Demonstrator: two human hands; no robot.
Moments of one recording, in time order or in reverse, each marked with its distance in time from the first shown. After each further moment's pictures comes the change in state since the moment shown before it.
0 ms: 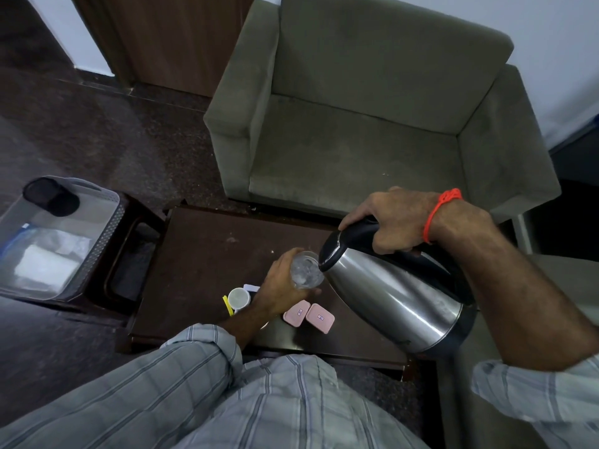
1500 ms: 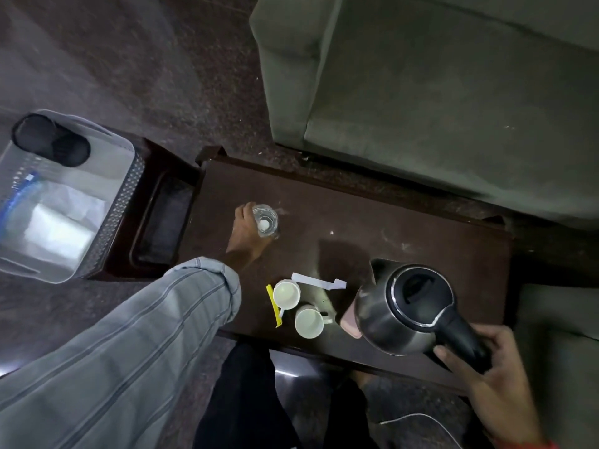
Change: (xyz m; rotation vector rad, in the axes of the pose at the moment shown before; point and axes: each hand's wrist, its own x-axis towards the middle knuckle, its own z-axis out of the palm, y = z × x) left_hand 0.148 -0.235 -0.122 0.289 0.173 -0.405; right_hand 0.132 0.059 0.290 1.242 0.613 0.322
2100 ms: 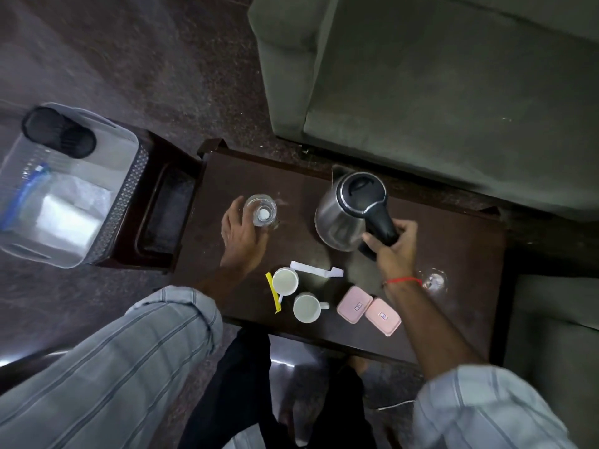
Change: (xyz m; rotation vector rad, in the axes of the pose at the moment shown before) left_hand -0.065 0.012 -0.011 0.123 0.171 0.153; right_hand 0.126 -0.026 0.130 0.184 0.125 -0.010
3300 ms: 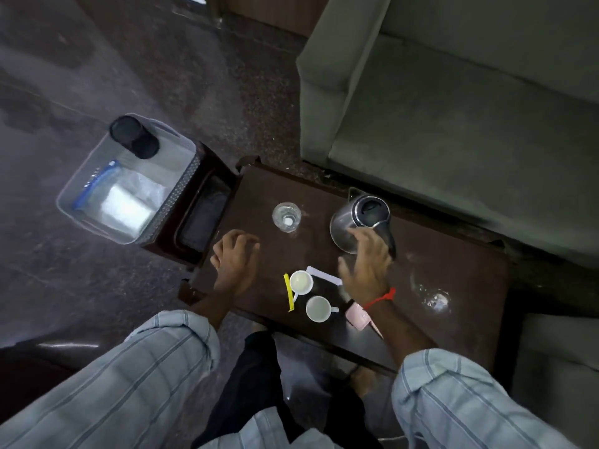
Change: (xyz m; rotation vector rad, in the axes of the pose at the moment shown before) left_hand -0.084 -0.039 -0.050 -0.050 0.133 -0.174; right_hand -0.084 -0.031 0.025 -0.729 -0.241 -0.629
